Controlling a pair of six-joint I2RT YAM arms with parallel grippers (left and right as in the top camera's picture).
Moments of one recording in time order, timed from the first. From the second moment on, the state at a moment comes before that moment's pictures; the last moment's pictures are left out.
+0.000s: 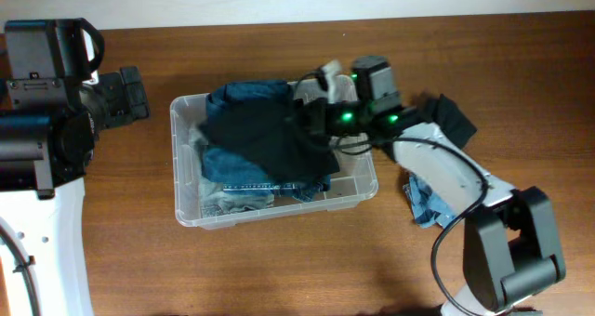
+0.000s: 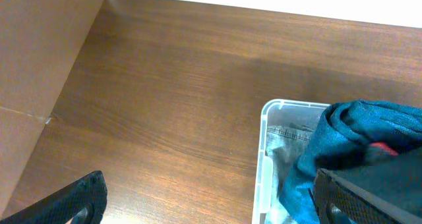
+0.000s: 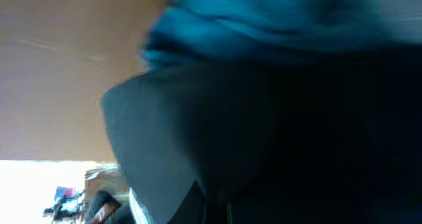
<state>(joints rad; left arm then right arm) 0.00 1.49 2.04 -1.39 -0.27 -0.12 0.33 1.78 1.24 -0.20 -0.81 0.55</state>
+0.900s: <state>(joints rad) 0.00 1.49 2.04 -1.39 -0.27 -0.12 -0.40 1.51 1.36 -0.81 -0.56 0.33</state>
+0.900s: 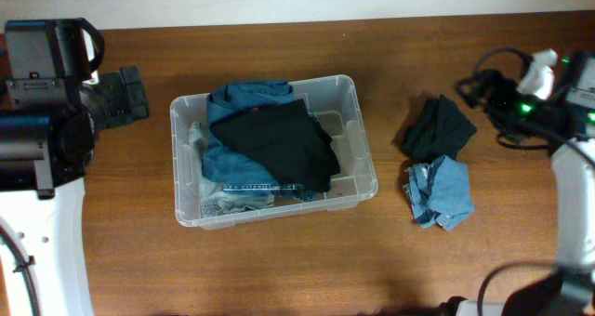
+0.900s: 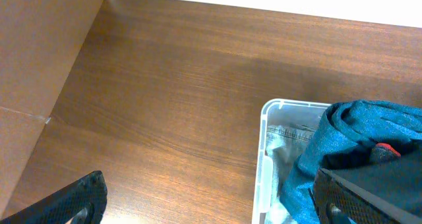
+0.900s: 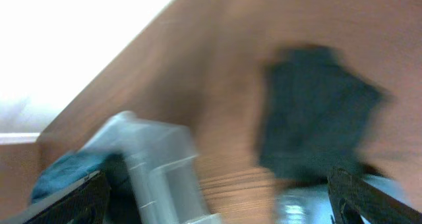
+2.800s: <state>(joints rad) 0.00 1.49 2.04 -1.39 -0.27 -0.12 0.59 1.89 1.34 -0.22 -0.94 0.32</state>
